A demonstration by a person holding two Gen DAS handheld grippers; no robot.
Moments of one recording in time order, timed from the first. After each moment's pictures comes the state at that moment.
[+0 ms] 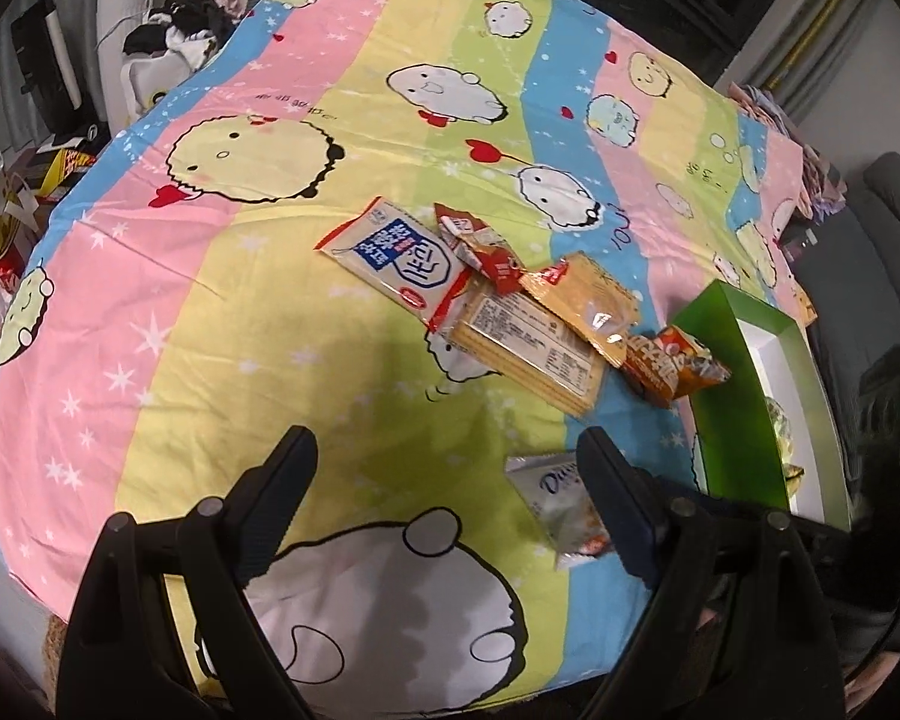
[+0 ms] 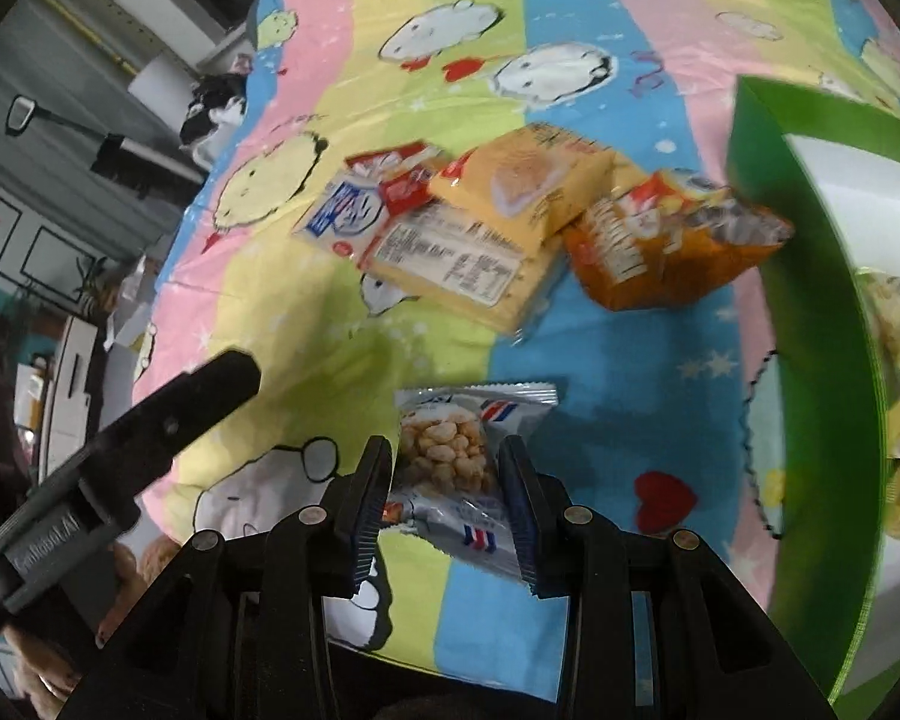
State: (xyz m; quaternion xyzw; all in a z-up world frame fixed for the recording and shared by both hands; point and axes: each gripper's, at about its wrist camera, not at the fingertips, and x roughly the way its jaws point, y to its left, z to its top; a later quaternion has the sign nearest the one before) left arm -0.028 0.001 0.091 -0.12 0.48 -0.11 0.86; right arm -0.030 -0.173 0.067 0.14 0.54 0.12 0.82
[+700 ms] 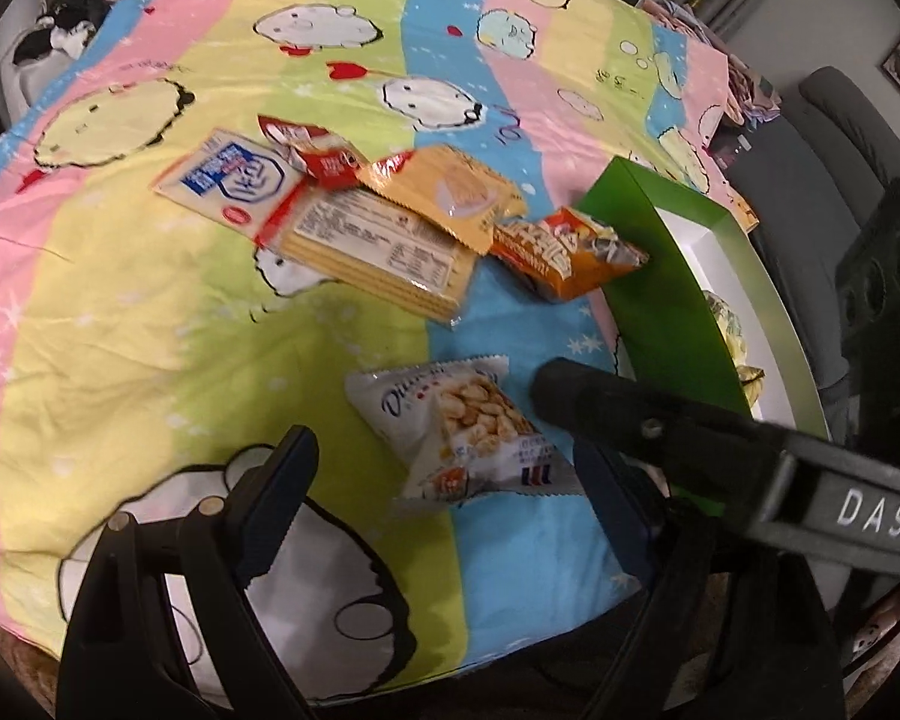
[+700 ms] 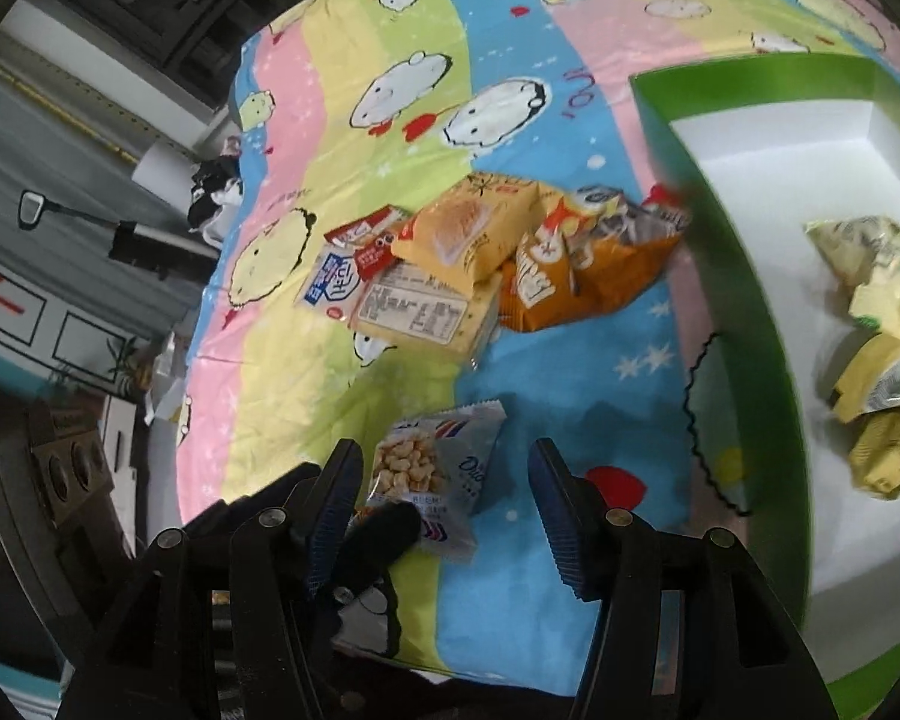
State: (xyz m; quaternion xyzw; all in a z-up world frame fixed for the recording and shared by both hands) left arm -0.040 -0.067 0.060 -0.09 0.52 -0.21 0.82; right arm -0.039 -0.208 0.065 0.24 0.51 0.12 0.82
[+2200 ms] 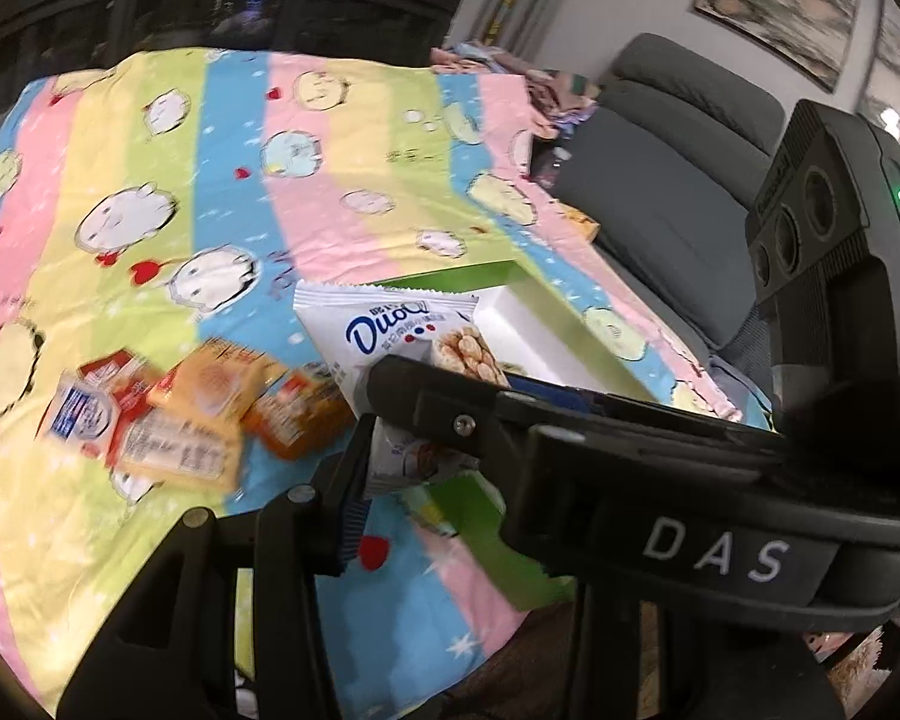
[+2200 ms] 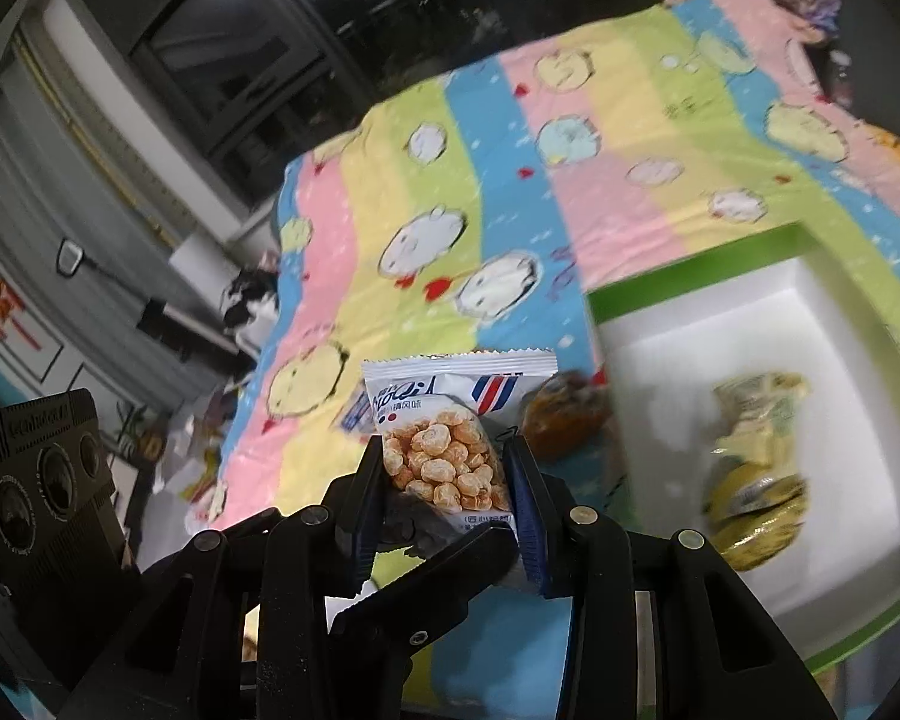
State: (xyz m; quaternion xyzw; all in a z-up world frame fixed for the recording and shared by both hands) left arm -0.064 -0.152 0.158 -0.02 0.38 -0.38 0.85; right arm -0.078 -0.262 0.159 0.23 0.36 0.08 0.90
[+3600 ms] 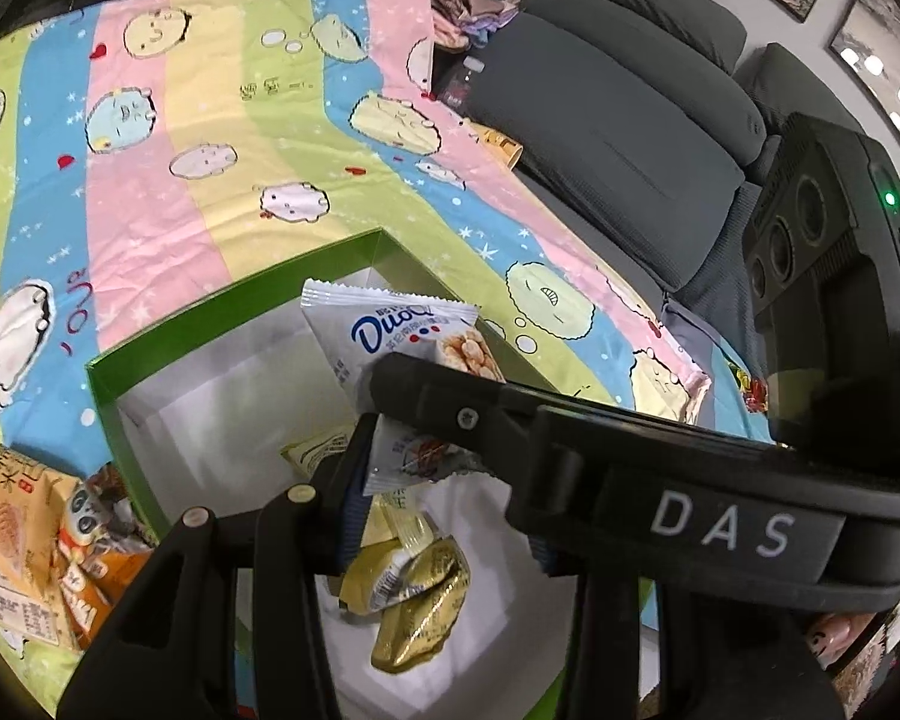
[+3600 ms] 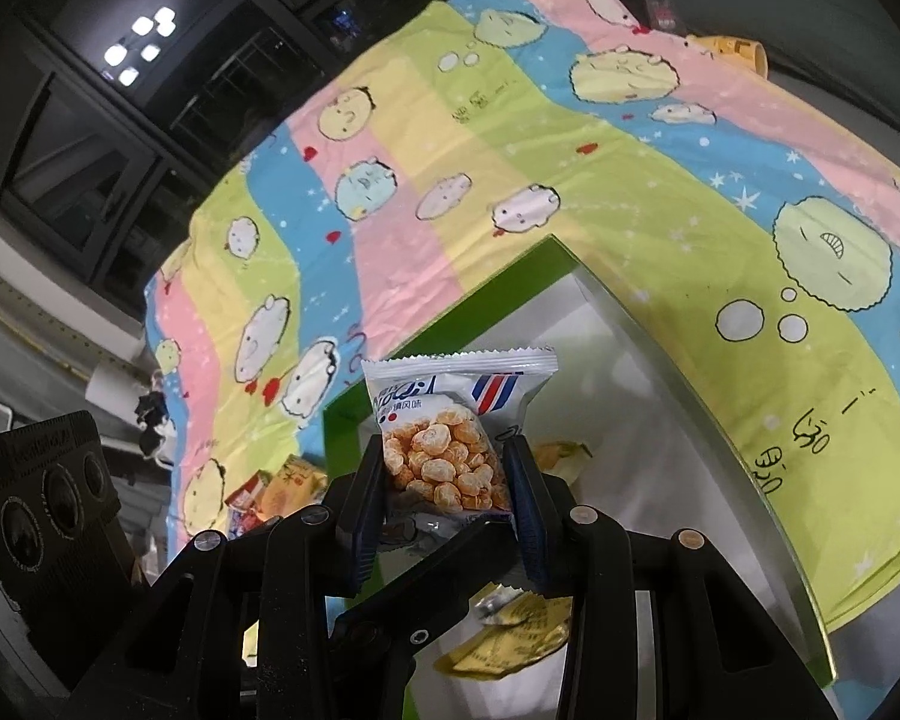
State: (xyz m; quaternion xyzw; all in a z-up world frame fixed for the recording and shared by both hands) left arm -0.001 -0.301 0.124 0.03 0.45 -0.47 0.76; right arm -0.051 -0.412 0.121 0.34 0.39 -0.04 0.86
